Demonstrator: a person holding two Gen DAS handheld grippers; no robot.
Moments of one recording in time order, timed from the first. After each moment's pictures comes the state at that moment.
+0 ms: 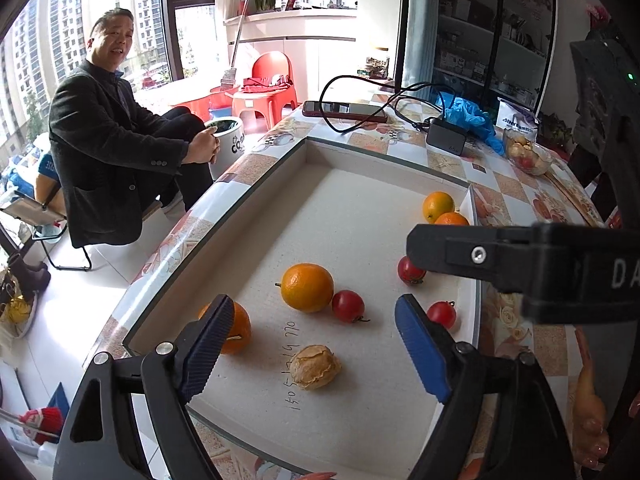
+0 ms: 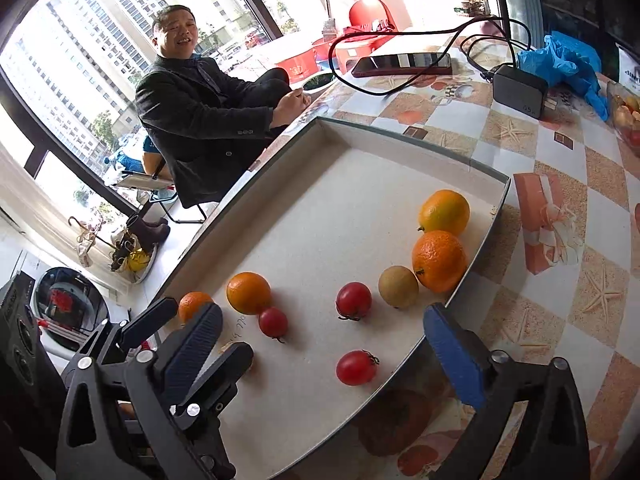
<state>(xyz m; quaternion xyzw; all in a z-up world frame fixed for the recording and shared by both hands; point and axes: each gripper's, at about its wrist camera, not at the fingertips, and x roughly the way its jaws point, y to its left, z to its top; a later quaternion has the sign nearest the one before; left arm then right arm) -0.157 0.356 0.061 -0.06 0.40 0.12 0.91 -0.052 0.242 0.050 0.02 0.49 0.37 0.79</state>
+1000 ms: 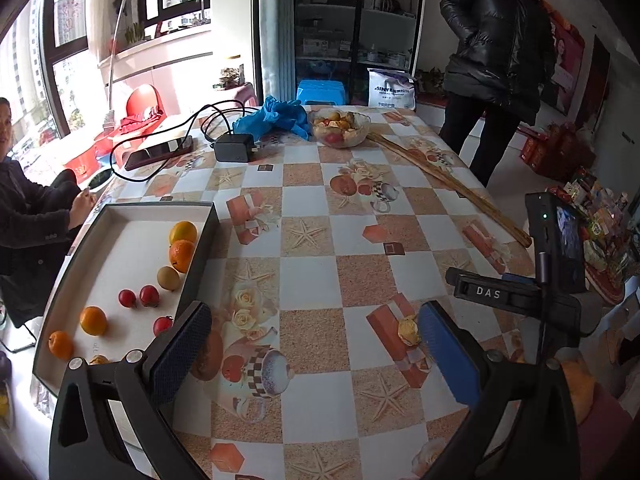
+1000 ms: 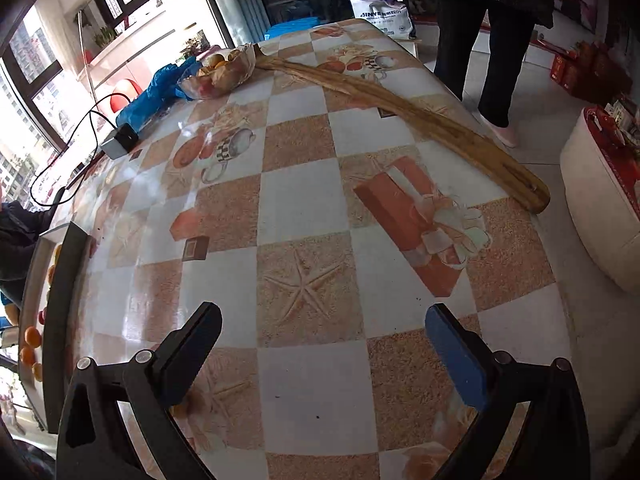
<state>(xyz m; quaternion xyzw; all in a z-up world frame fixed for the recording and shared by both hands) -0.145 0.144 0.114 0.01 0.41 -0.07 0.91 -0.071 -0.084 0.003 0.11 0.49 -0.02 0.86</state>
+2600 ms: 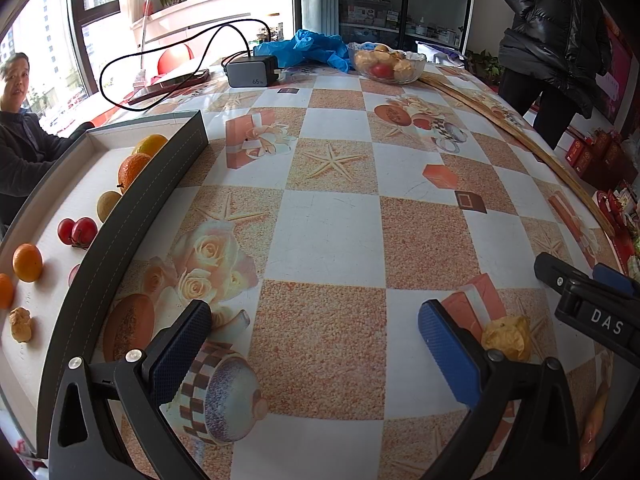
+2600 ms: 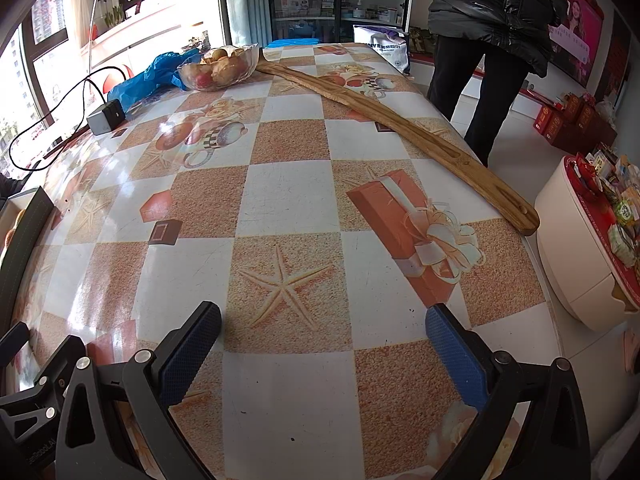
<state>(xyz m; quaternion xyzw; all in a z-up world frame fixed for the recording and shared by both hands) -0.106 0.134 0.002 -0.01 0.45 0.01 0.89 -0.079 -0.071 -0.009 0.03 0.45 -0.05 0.89</state>
